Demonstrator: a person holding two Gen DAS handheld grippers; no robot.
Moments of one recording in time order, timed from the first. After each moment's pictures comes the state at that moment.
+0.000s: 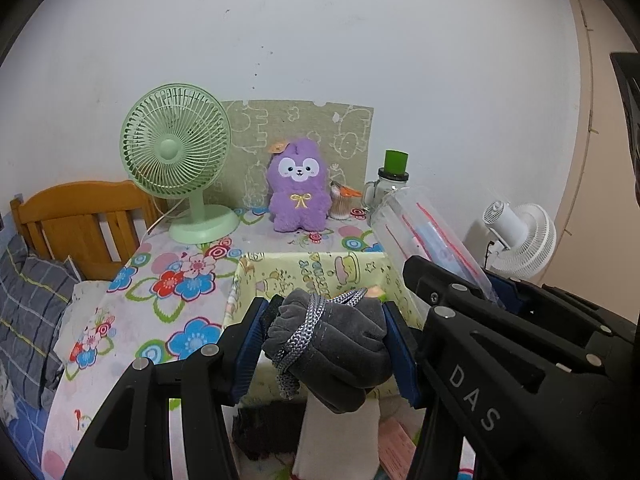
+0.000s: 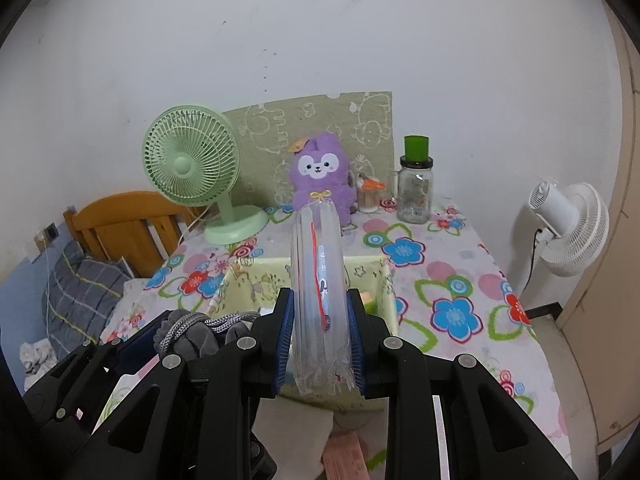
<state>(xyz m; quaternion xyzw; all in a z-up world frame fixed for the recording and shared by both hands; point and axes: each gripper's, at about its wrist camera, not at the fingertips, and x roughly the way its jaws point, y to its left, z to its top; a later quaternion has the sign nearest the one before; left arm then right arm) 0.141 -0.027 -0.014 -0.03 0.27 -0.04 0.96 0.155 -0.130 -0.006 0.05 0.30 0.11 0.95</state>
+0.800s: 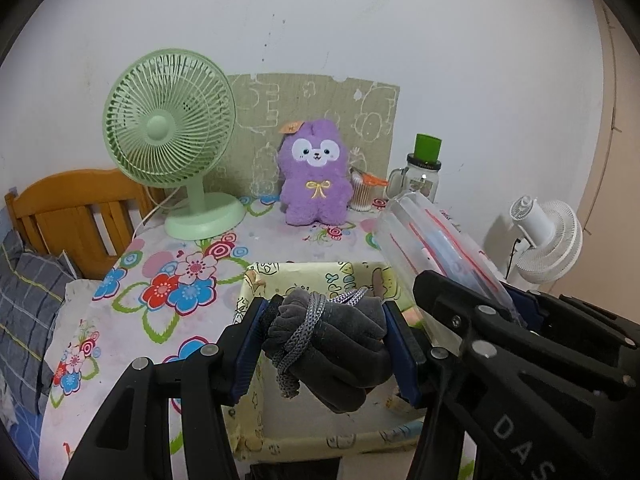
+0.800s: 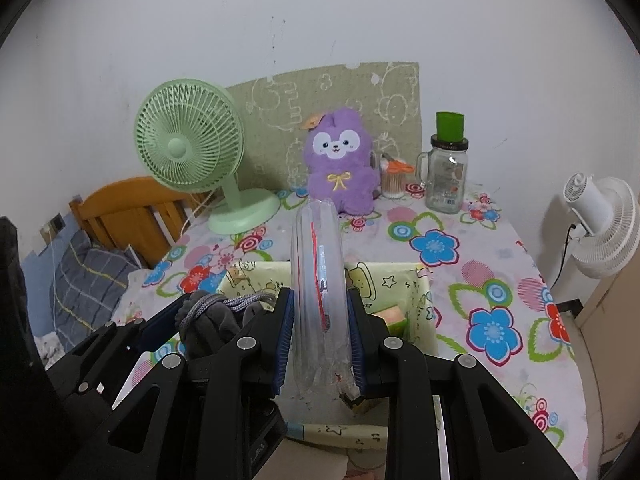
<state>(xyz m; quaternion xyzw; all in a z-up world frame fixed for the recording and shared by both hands) 0.214 -0.008 -0.042 -0.03 0.30 -0.02 0.95 0.220 -0.112 -0.033 0.05 0.34 0.15 0.93</state>
